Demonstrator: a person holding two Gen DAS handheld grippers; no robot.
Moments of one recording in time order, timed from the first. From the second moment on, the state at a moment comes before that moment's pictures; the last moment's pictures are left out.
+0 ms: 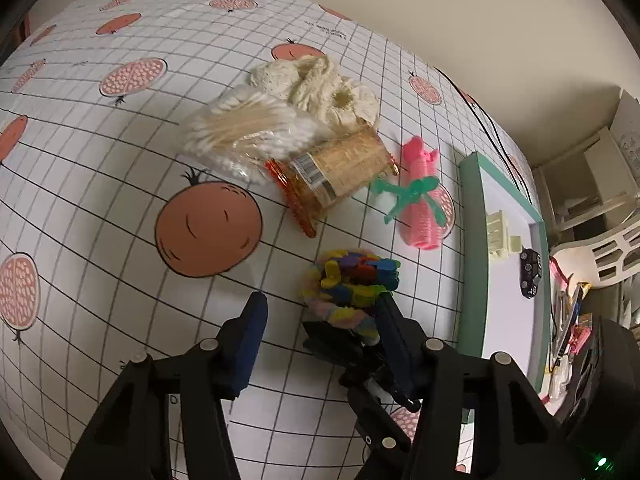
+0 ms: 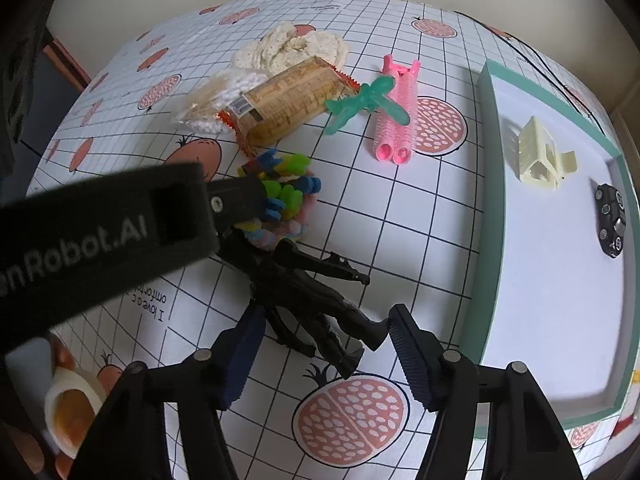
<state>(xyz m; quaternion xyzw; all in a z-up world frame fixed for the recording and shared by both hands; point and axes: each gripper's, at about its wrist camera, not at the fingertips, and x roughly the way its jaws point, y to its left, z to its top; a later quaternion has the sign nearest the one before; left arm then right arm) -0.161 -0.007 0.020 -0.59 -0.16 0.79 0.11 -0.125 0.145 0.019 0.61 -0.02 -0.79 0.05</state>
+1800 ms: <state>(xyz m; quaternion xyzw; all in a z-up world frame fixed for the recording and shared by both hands) -0.177 -0.006 0.015 -0.57 -0.19 0.79 0.14 -0.112 0.154 0.027 0.61 -0.03 -0.79 0.05</state>
